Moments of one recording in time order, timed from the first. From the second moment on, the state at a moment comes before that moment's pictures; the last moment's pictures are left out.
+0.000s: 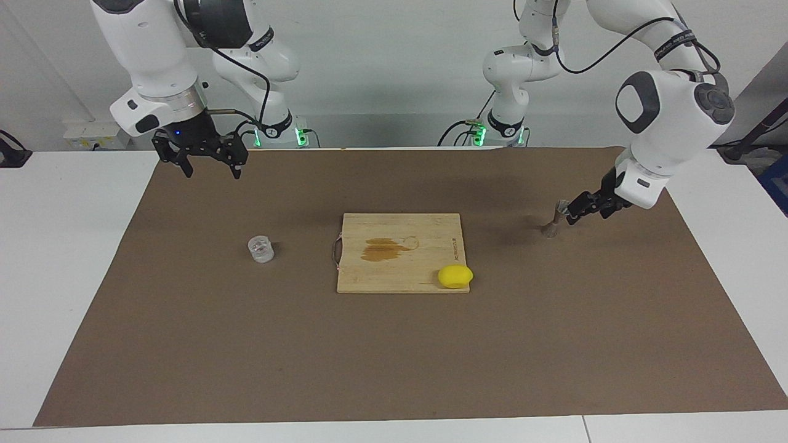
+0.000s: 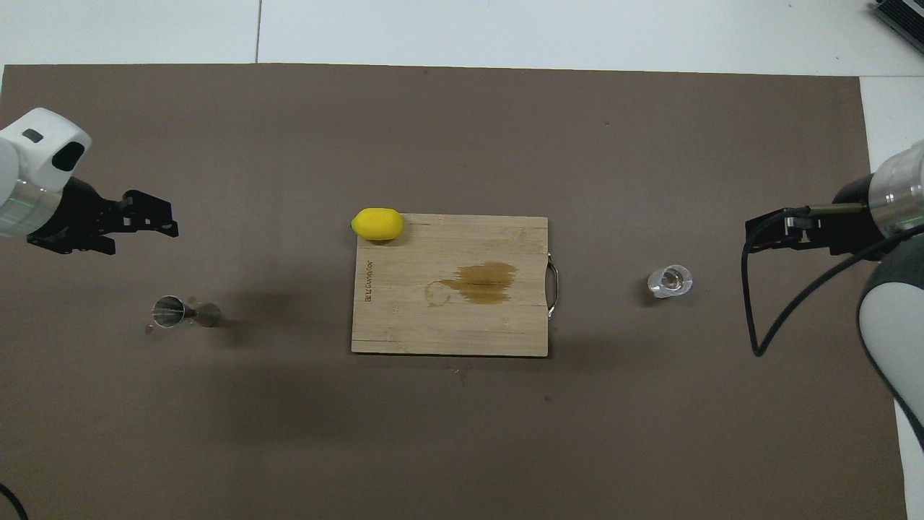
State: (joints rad) left arm 0.16 0.10 -0.11 -1.79 -0.16 1.82 -0.09; right arm -0.05 -0.03 0.12 -1.66 -0.03 1.62 0.13
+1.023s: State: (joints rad) left arm 0.57 0.32 -0.10 -1.74 -0.77 1.55 1.14; right arm -0.05 -0.03 0.12 -1.66 -0.03 1.62 0.13
